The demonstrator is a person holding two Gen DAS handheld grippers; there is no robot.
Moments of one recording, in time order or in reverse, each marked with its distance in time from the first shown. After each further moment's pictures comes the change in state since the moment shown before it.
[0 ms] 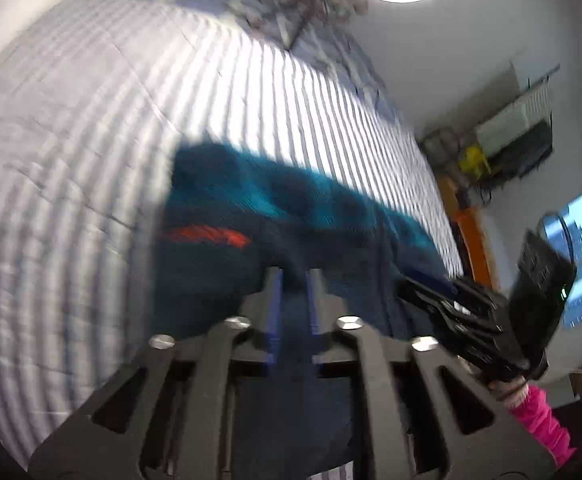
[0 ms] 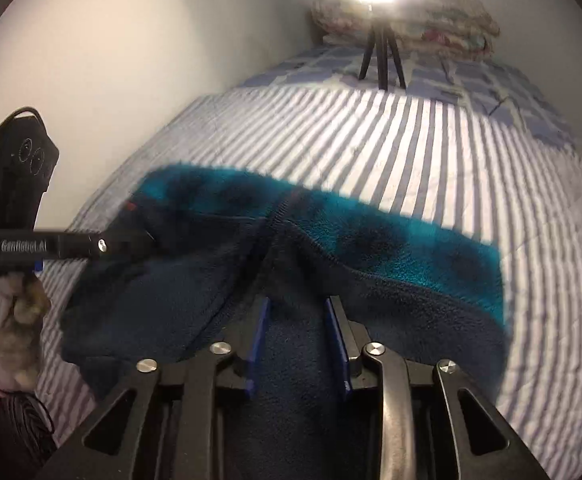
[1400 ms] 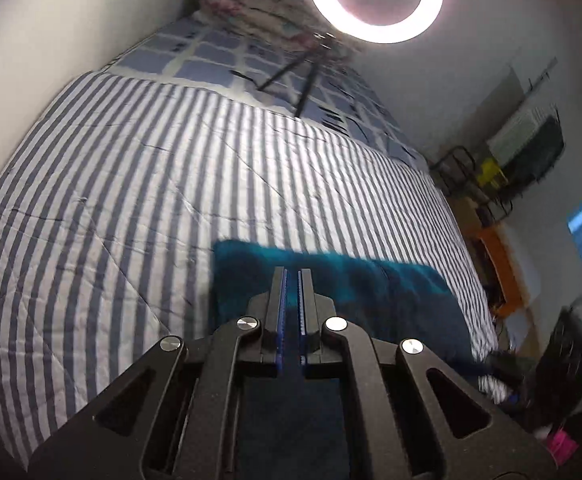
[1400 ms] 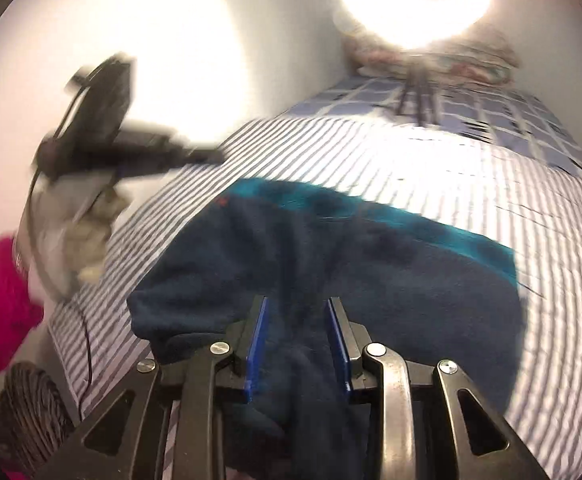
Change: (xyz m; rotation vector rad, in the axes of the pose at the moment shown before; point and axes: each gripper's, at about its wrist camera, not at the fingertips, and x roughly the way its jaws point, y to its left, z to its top) left arm -0.008 -0.017 0.041 0.124 -0.104 0.091; right arm -0.051 0.025 -0.027 -0.010 -0.098 0.097
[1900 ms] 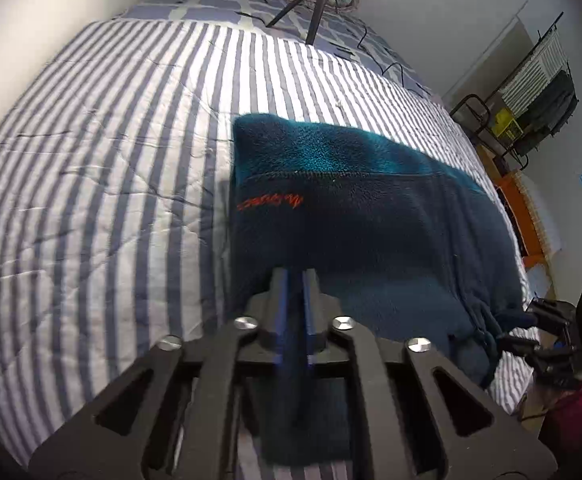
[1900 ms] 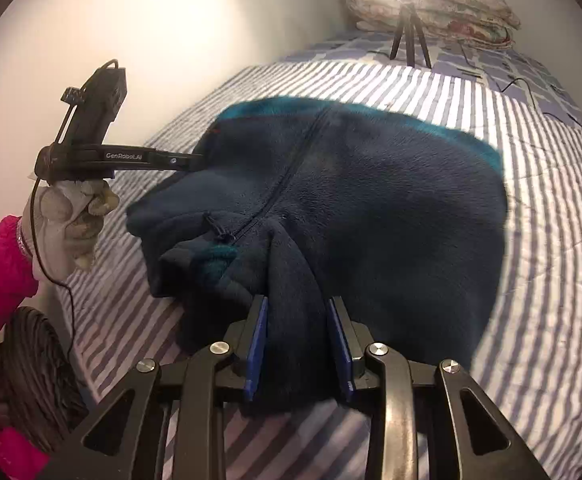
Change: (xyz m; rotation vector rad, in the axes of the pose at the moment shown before) left arm 0.013 0.020 -0.063 0.037 0.144 0.056; right arm -0.014 -0.016 -0.048 -0.019 0.157 0.017
